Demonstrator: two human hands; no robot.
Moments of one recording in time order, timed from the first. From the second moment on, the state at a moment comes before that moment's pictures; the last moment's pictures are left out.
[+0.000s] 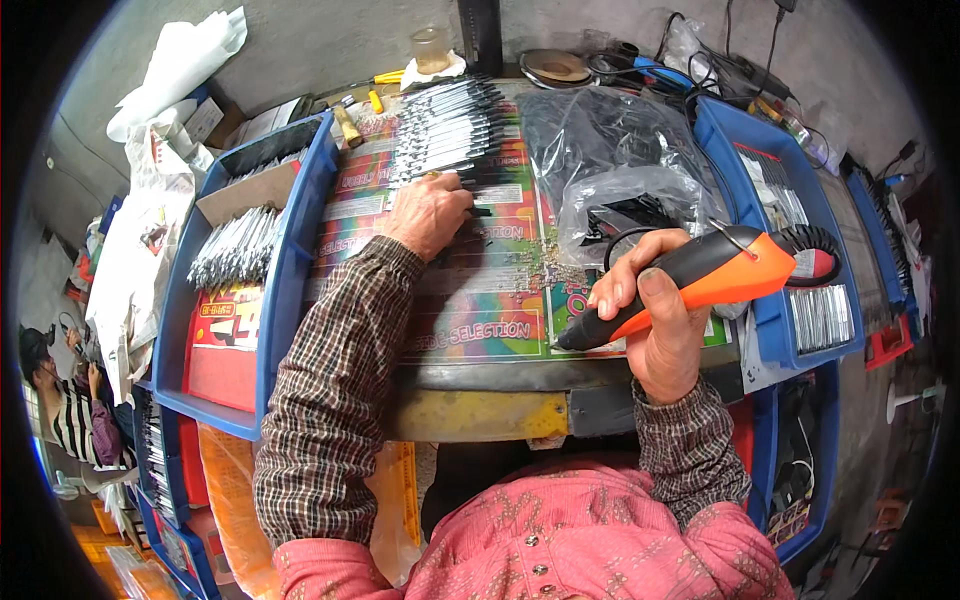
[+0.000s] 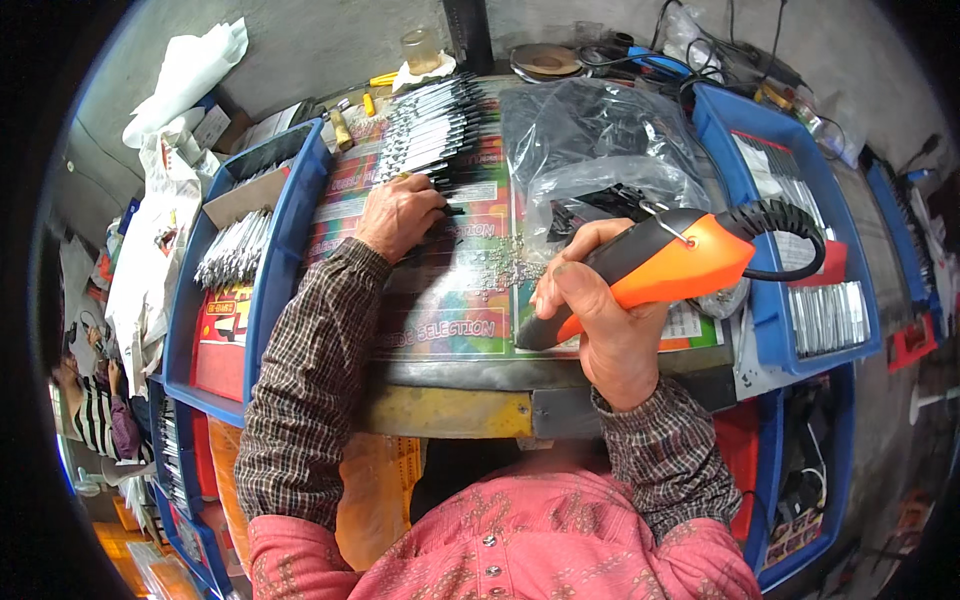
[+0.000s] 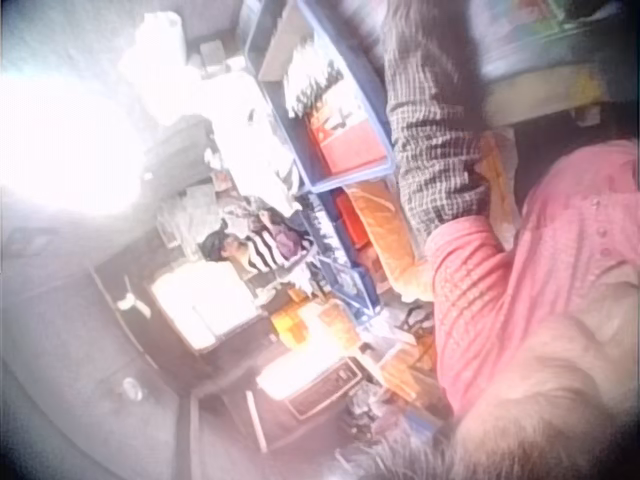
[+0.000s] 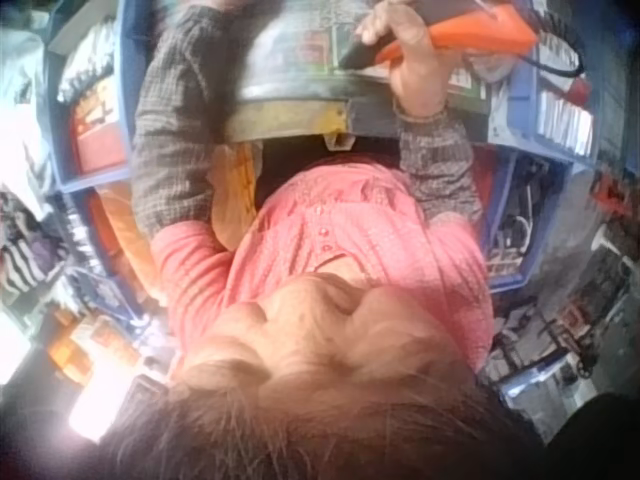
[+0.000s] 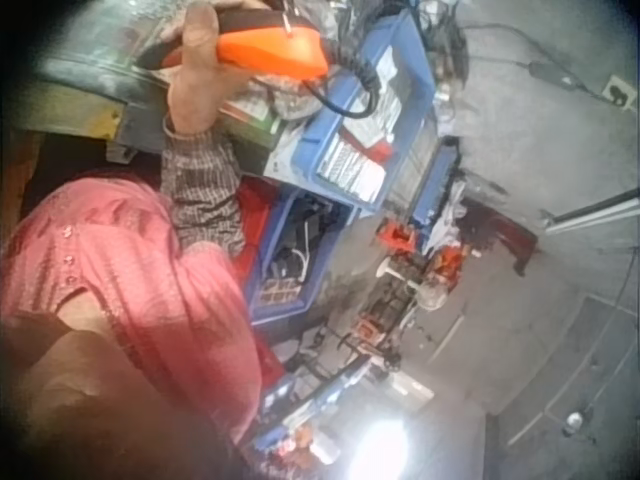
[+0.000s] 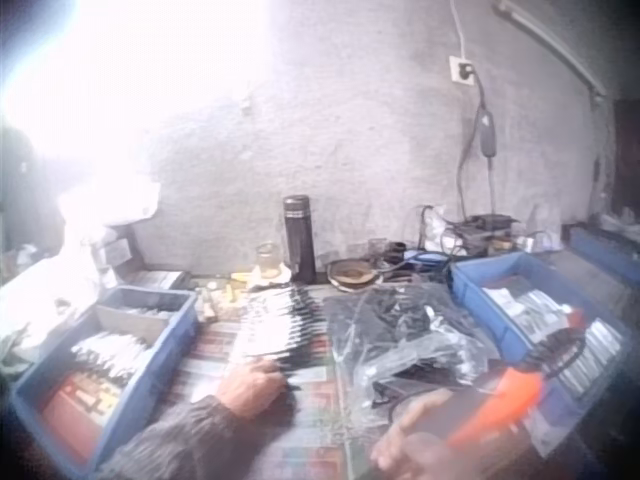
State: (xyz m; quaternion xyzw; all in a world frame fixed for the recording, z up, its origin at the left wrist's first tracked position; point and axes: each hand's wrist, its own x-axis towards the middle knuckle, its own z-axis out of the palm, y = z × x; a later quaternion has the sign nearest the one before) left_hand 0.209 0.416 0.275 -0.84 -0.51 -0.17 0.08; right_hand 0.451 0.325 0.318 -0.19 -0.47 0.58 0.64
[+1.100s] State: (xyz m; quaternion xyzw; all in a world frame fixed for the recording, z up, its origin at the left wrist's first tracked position) left_hand 0.204 0.419 0.271 -0.81 -0.56 -0.18 0.05; right_hand 0.394 0.364 0.347 -0.17 -0.57 0.51 0.62
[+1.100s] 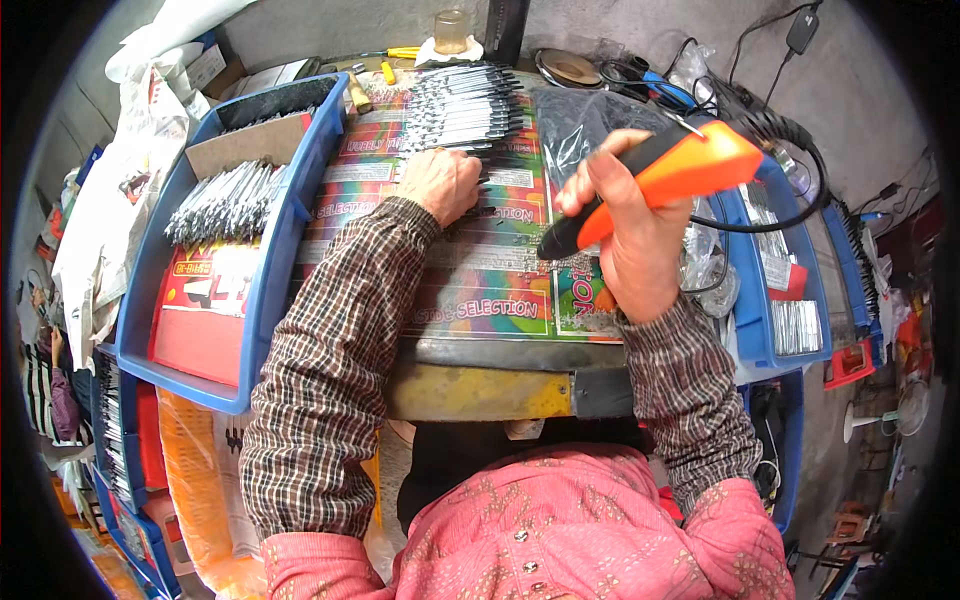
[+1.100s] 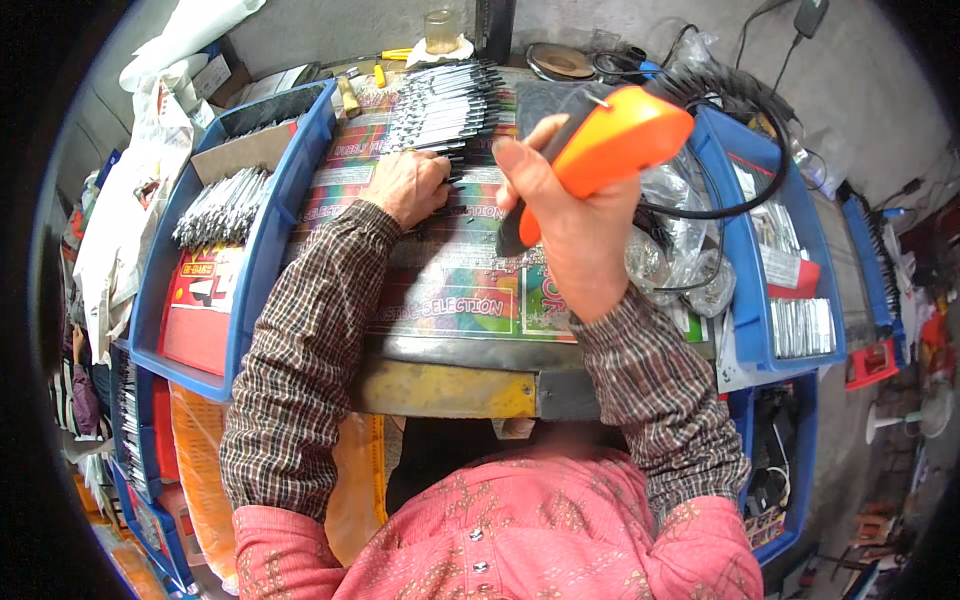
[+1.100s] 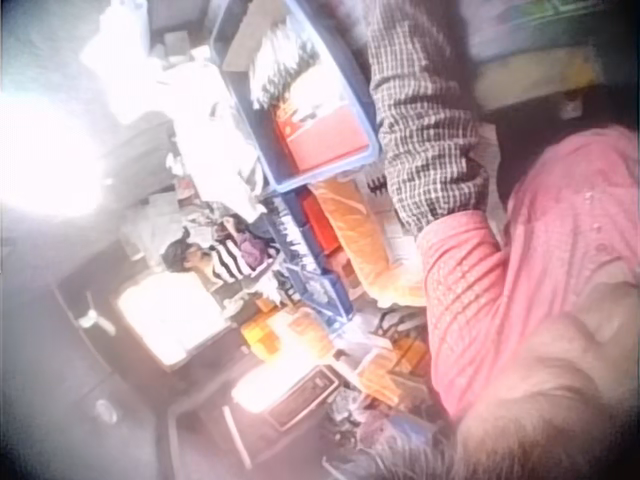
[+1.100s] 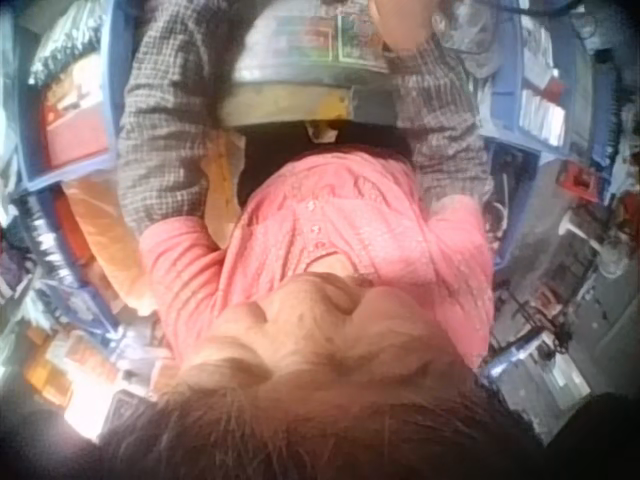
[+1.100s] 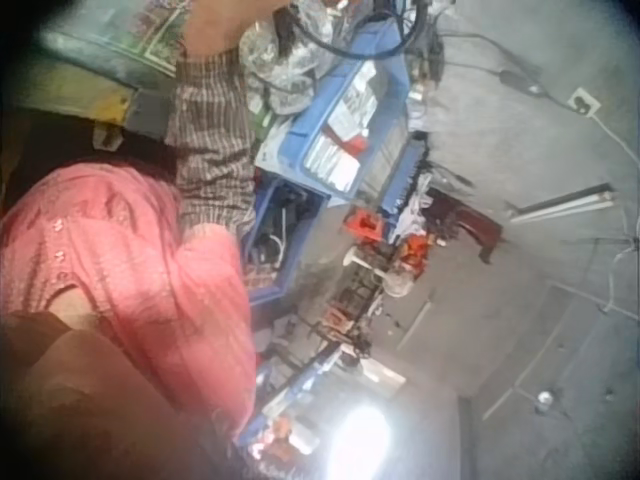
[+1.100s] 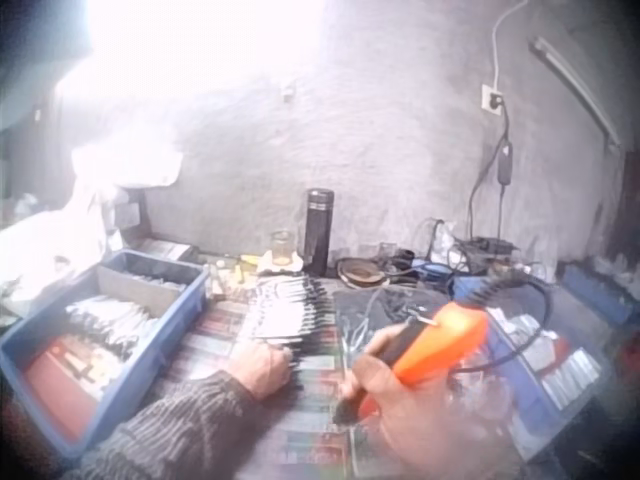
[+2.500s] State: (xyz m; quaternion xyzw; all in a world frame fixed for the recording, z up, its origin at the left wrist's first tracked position) left_hand 0.276 0.256 0.276 -0.31 -0.41 -0.59 -0.63; right_hand 0.424 0.325 0.356 -0.09 -0.63 0.49 0.60
